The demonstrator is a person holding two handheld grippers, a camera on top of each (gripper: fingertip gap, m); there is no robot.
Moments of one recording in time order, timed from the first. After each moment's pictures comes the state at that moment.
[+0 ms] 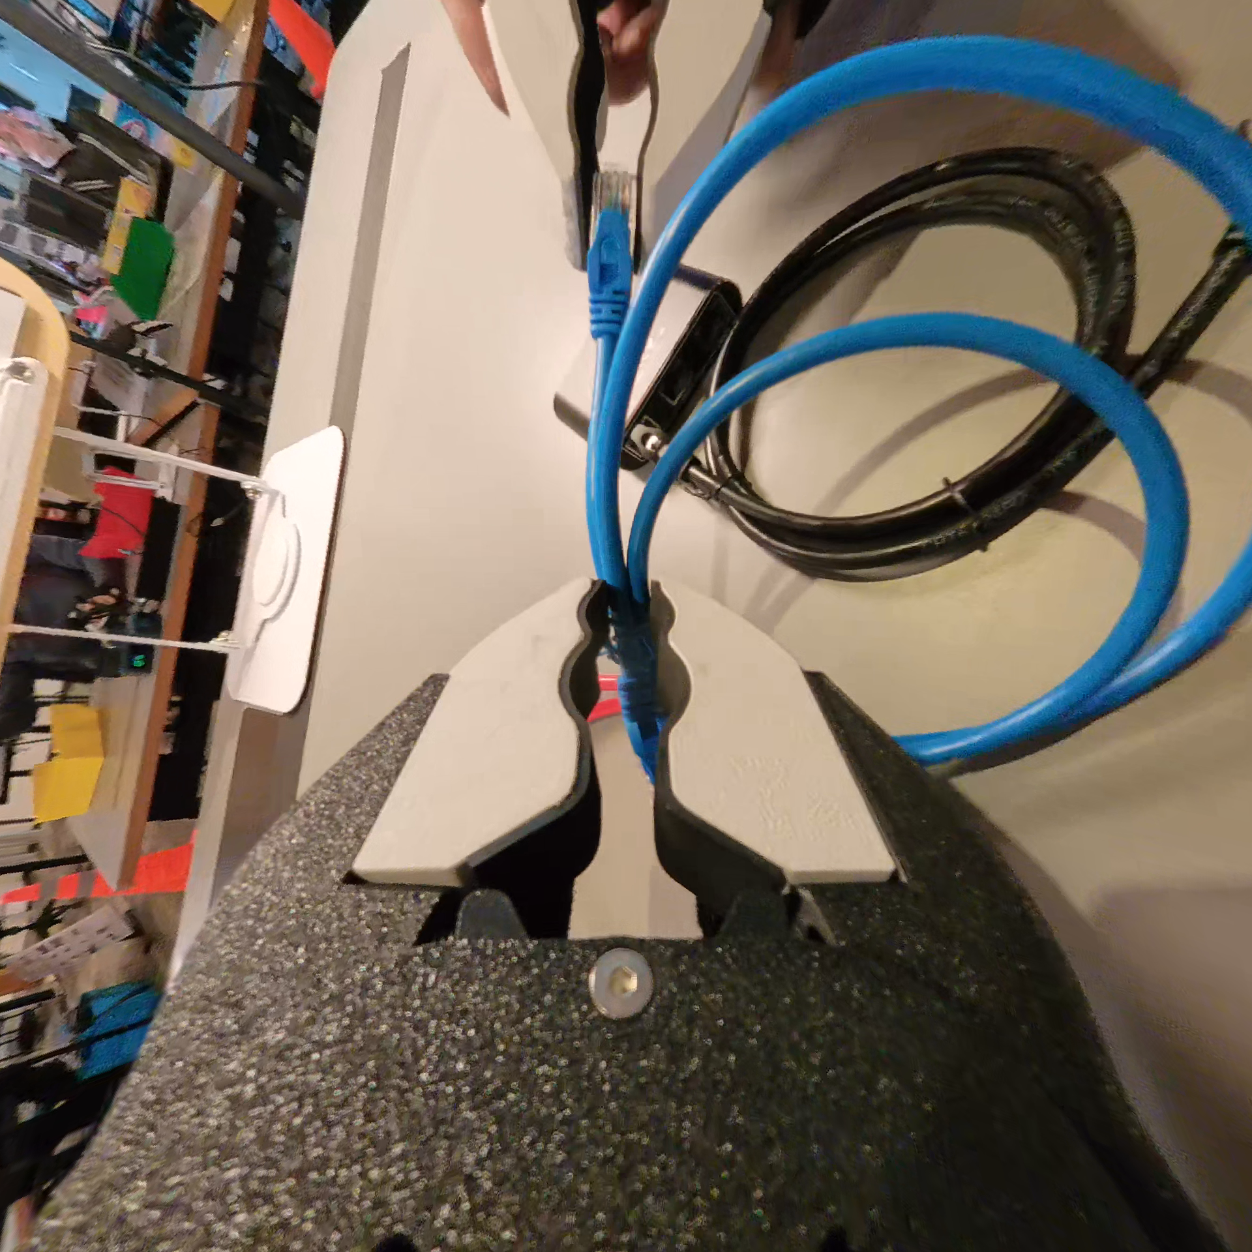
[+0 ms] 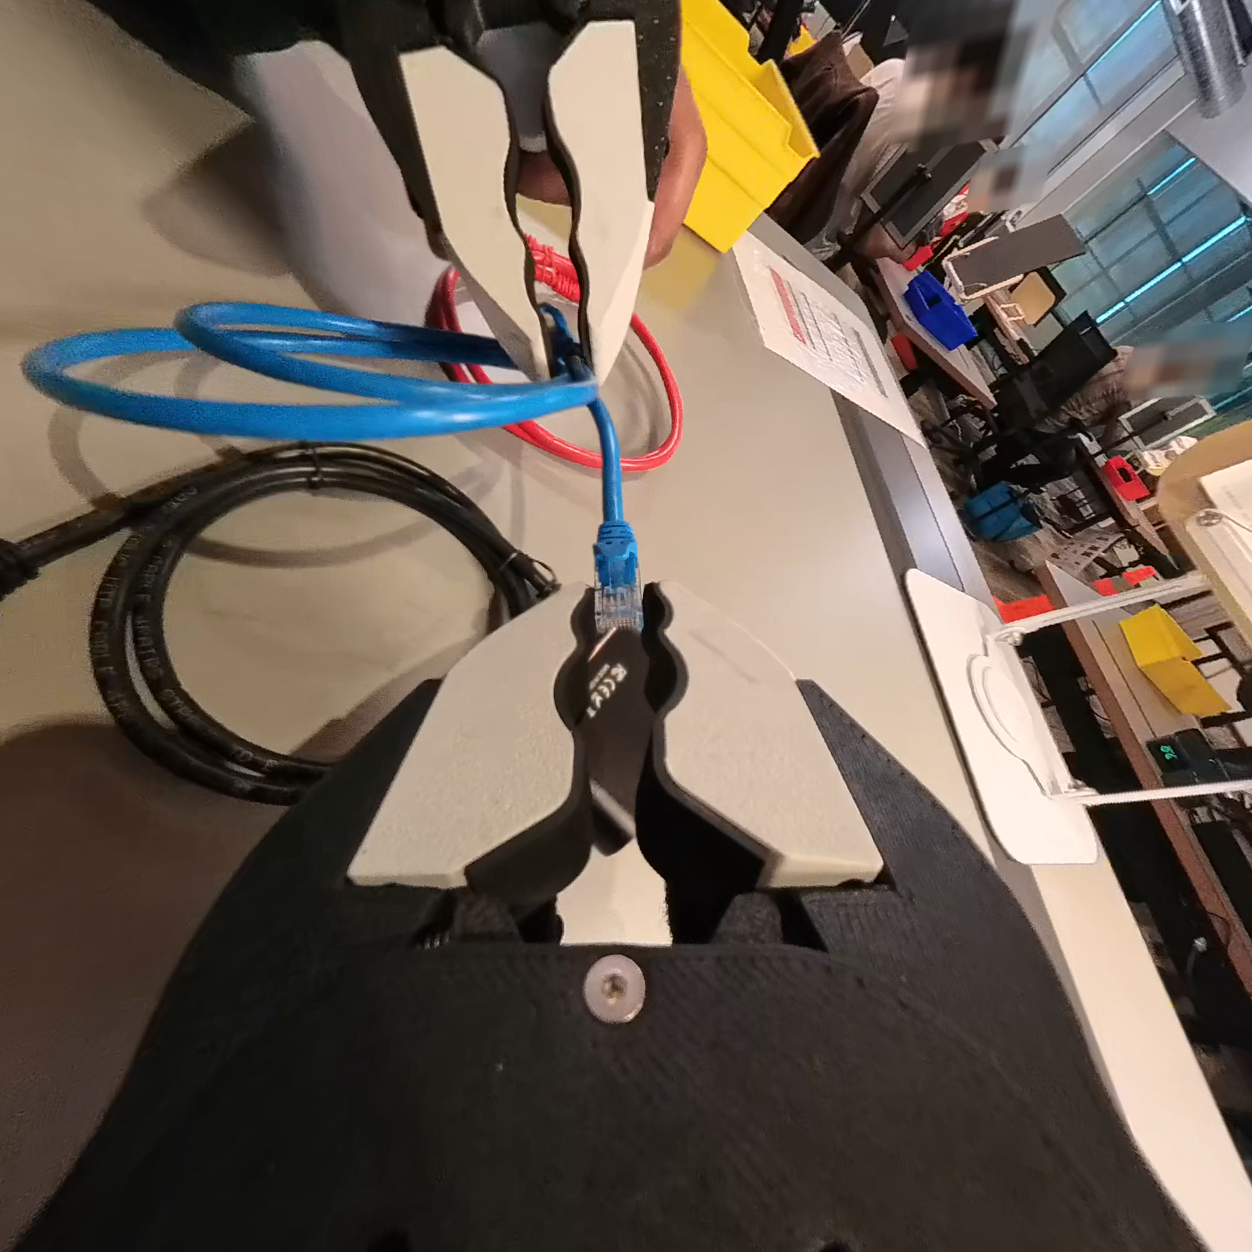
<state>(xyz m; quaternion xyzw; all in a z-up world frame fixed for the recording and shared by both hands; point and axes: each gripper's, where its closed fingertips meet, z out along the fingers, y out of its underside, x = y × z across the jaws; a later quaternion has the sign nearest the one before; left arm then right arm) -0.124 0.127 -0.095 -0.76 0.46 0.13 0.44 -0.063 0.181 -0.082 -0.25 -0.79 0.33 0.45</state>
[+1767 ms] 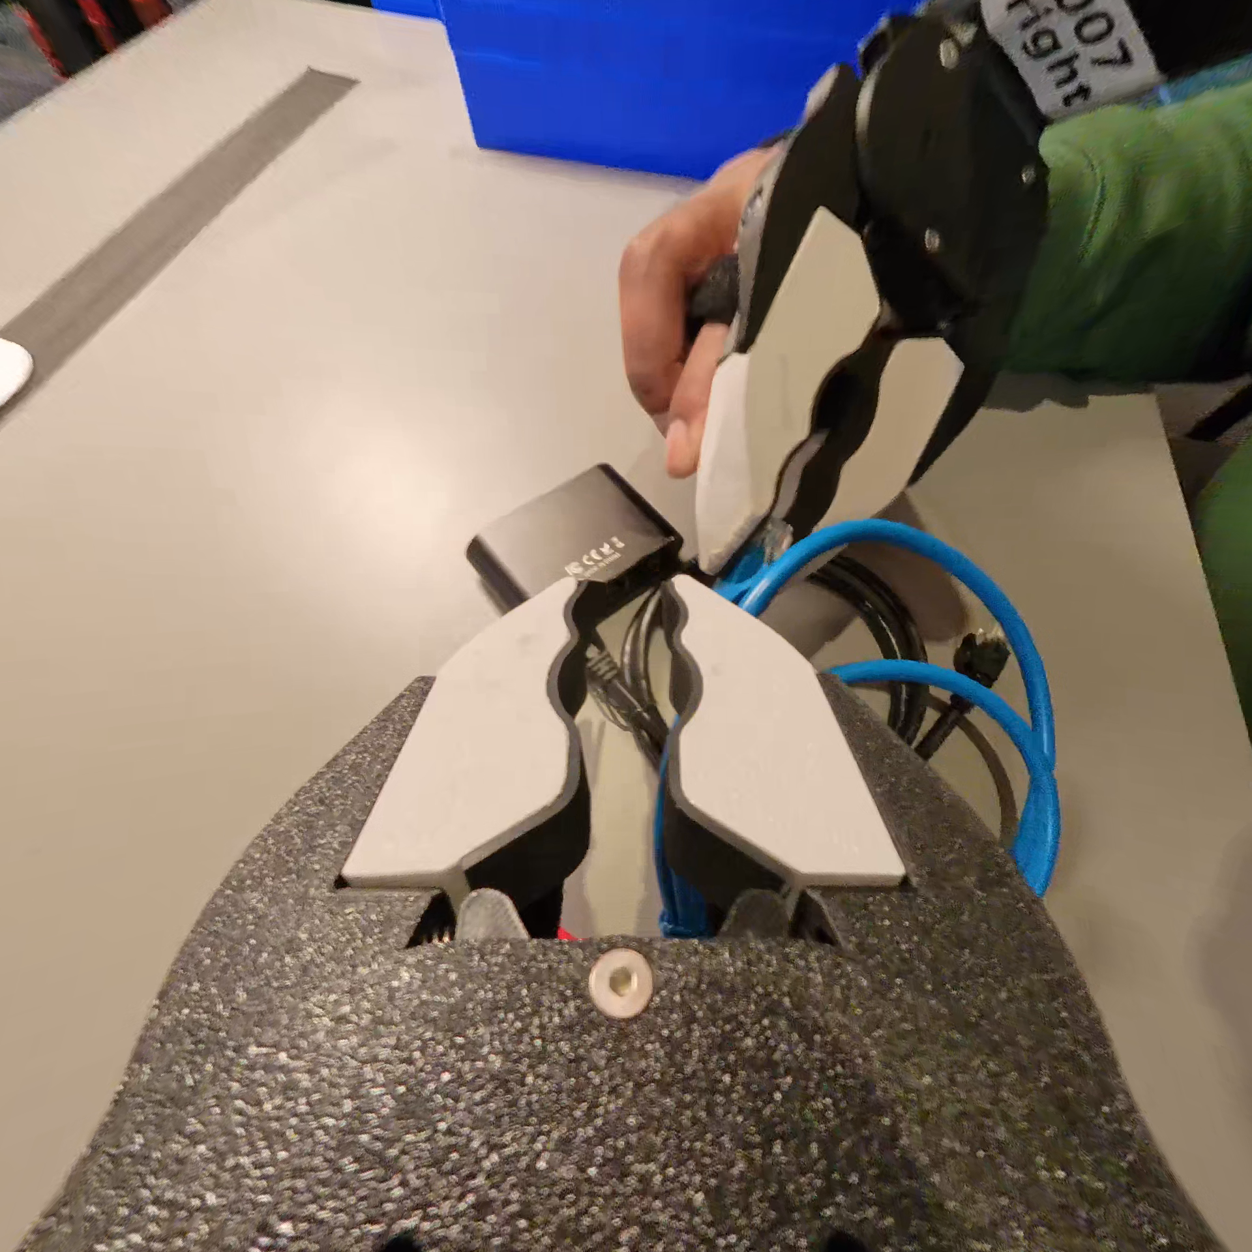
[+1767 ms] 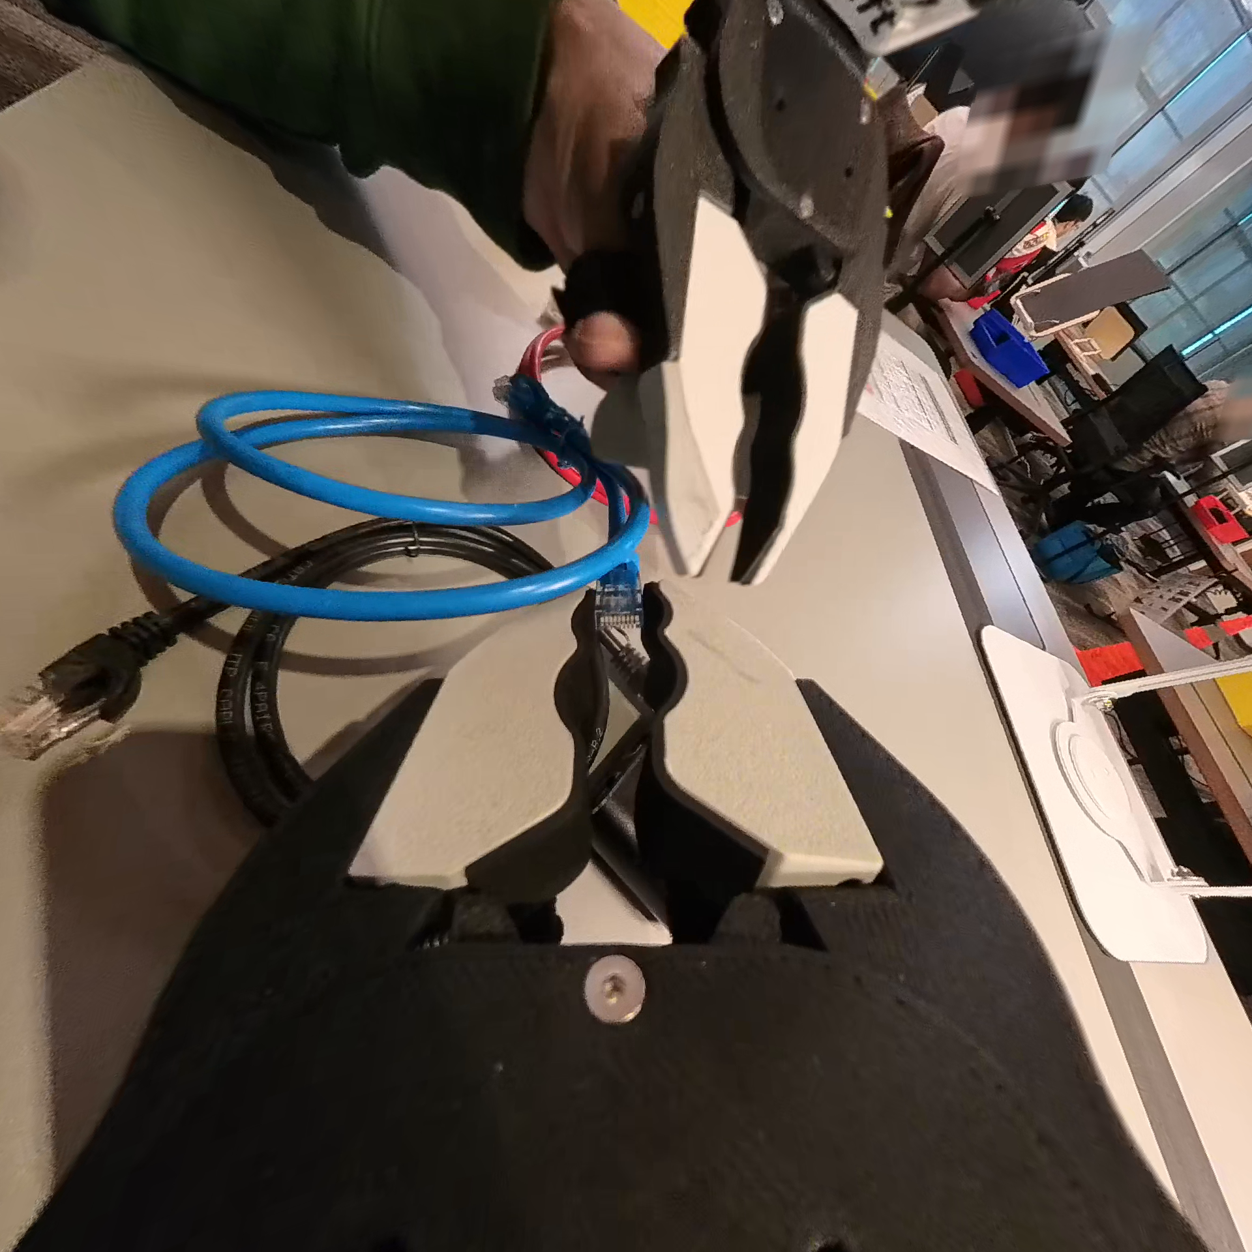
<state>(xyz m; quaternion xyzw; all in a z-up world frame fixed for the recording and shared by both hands) -0.081 0.170 -0.082 -0.82 0.28 -0.18 0.46 -0.062 0.148 -0.084 -0.23 -0.80 0.36 0.42</state>
